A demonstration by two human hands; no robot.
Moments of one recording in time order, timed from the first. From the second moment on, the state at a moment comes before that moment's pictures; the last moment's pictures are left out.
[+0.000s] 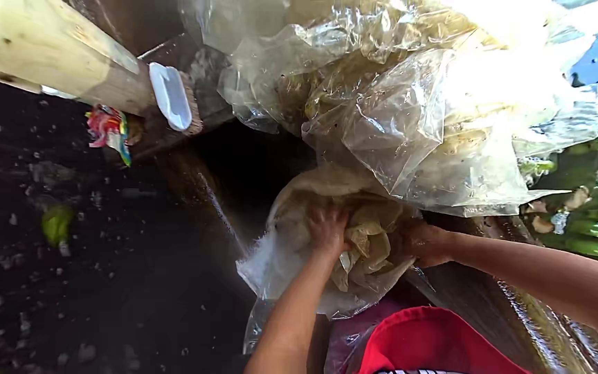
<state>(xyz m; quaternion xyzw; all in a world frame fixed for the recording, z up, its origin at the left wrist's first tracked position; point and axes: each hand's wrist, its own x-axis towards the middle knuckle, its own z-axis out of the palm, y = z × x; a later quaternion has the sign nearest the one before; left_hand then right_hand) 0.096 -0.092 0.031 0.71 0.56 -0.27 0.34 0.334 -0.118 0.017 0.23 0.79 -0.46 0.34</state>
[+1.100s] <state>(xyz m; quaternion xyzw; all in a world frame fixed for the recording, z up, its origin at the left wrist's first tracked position) 0.036 -0.184 0.080 0.67 0.62 0.30 0.28 0.351 -0.150 0.133 0.42 0.72 -0.52 0.20</state>
